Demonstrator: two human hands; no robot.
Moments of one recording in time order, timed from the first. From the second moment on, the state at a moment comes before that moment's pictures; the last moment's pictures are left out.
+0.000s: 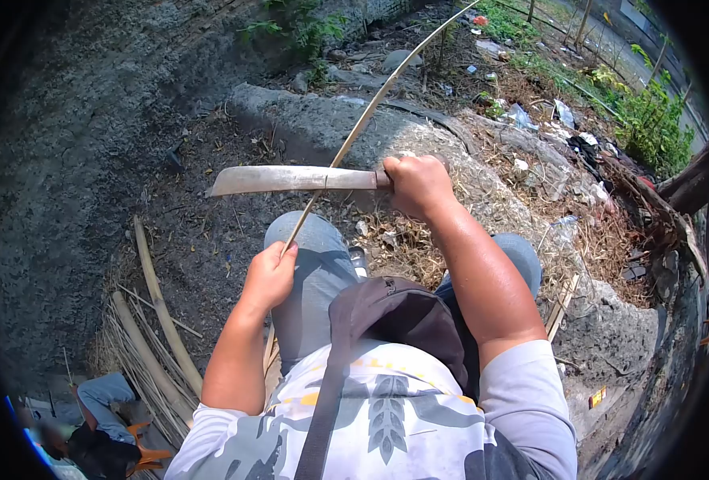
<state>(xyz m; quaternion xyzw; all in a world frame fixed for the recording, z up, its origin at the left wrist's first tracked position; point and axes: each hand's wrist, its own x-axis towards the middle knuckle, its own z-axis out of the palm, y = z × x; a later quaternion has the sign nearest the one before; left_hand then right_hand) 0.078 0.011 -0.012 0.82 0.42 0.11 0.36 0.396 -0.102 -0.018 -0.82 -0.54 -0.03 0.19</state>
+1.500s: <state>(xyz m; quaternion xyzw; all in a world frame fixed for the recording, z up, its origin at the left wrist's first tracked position) 0.083 -0.027 -0.001 0.74 0.43 0.02 0.51 0.375 -0.117 0.005 -0.75 -0.63 -0.03 0.19</state>
